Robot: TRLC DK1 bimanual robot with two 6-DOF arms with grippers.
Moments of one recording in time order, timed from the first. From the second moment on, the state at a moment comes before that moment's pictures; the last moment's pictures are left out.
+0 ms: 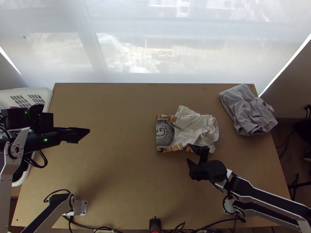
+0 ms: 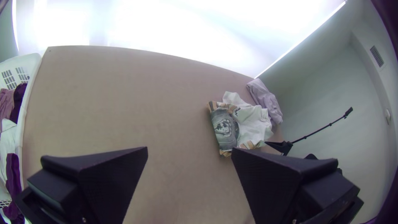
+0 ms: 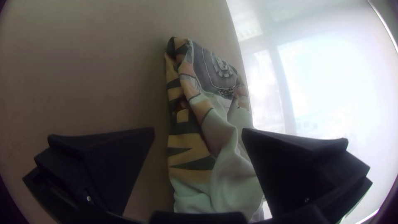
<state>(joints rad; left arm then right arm) 0.12 0.96 1.25 -1.13 0.61 -0.03 0.94 0.93 0.23 0.23 0.31 -1.01</state>
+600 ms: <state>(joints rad) 0.13 0.96 1.23 -1.13 0.61 0.00 0.88 1.30 0.35 0.38 0.28 -1.06</state>
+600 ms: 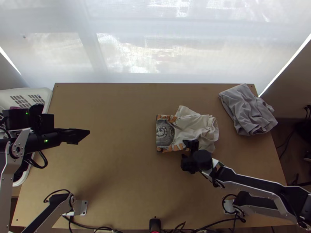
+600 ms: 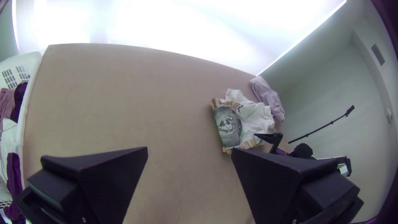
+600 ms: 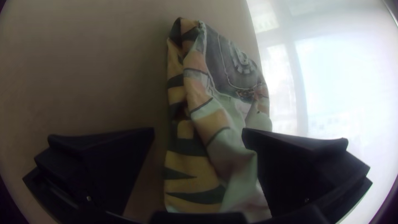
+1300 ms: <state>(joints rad) 0.14 0.99 1.23 -1.12 0.61 0.02 0.63 1.59 0.69 0.31 0.26 -0.97</state>
